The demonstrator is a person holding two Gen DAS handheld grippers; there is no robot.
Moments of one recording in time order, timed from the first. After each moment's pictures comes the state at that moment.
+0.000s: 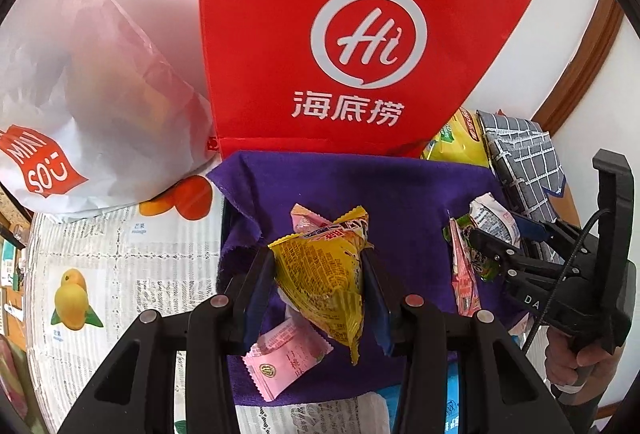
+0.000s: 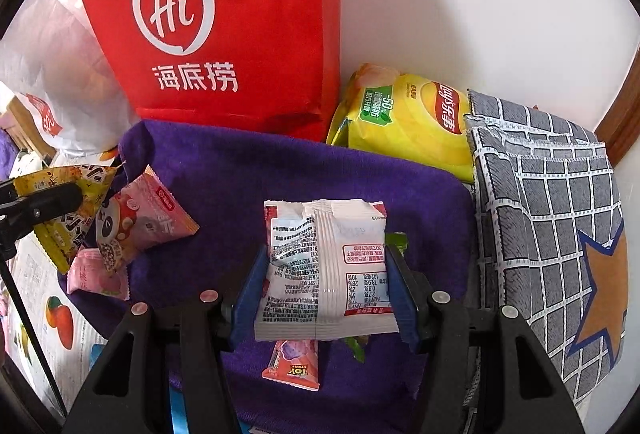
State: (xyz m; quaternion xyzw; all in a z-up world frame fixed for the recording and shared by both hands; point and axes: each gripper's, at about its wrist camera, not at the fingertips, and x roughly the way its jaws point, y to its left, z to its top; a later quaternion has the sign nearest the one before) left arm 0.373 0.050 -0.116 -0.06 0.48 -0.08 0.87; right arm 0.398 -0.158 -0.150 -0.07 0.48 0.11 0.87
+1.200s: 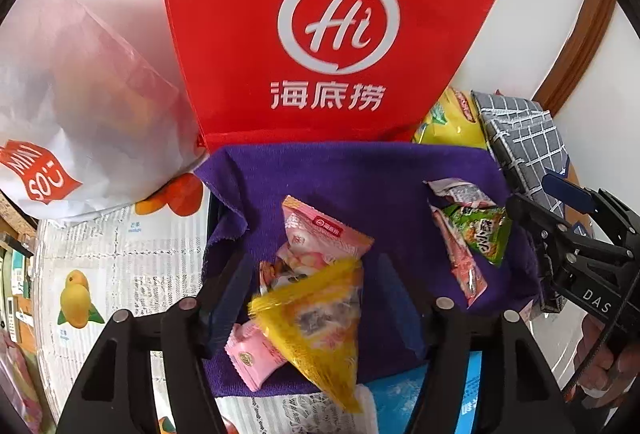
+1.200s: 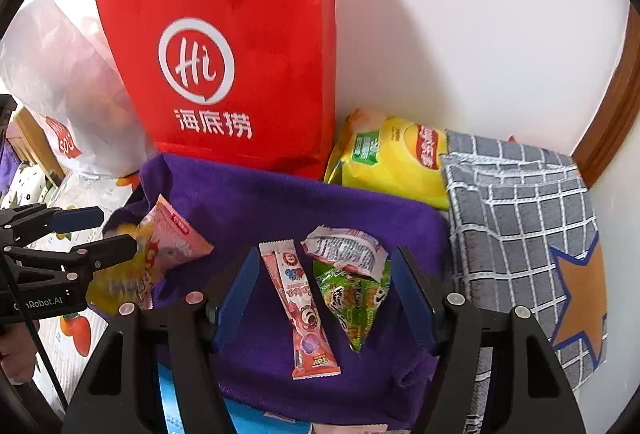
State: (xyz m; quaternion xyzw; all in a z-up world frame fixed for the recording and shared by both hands) left arm 0.366 0.028 -0.113 -0.03 0.49 -0.07 0.87; right arm 0.377 -0.165 -0.101 -0.06 0.43 0.10 0.90
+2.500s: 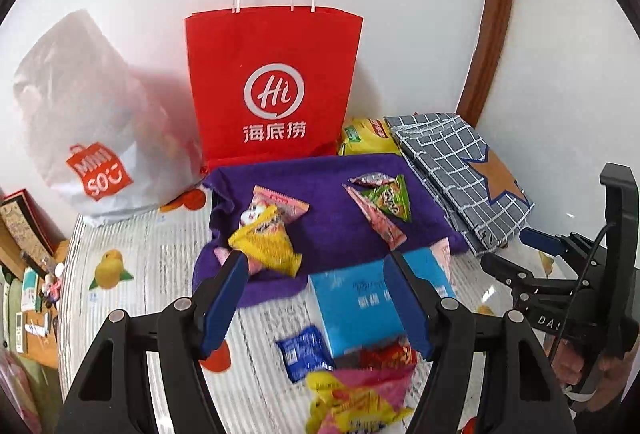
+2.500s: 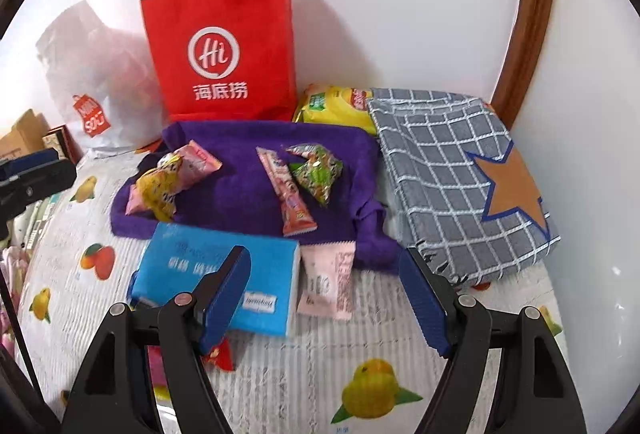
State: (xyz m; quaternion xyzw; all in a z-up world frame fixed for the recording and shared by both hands) left arm 0.202 0.024 -0.041 -0.01 0.38 -0.13 0.92; right arm 0.202 -0.203 -0.078 -0.02 0.42 0.04 0.91
